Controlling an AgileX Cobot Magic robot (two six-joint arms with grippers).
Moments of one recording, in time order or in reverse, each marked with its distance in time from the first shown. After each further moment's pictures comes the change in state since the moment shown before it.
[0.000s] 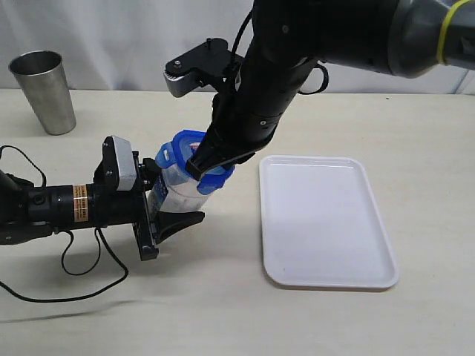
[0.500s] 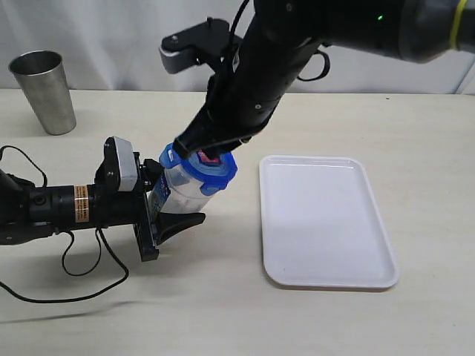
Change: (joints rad) left arm 0.000 0.000 0.000 0.002 0.005 0.000; right arm 0.000 -0.031 -0.048 0.057 0.010 0.046
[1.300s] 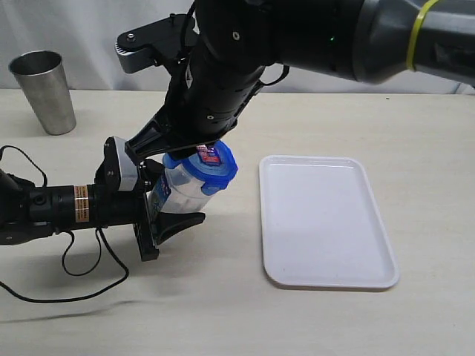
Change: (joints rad) left arm 0.000 0.000 0.000 -0.002 0.001 0.000; right arm 0.128 0.046 -0.034 -0.189 -0.070 0.277
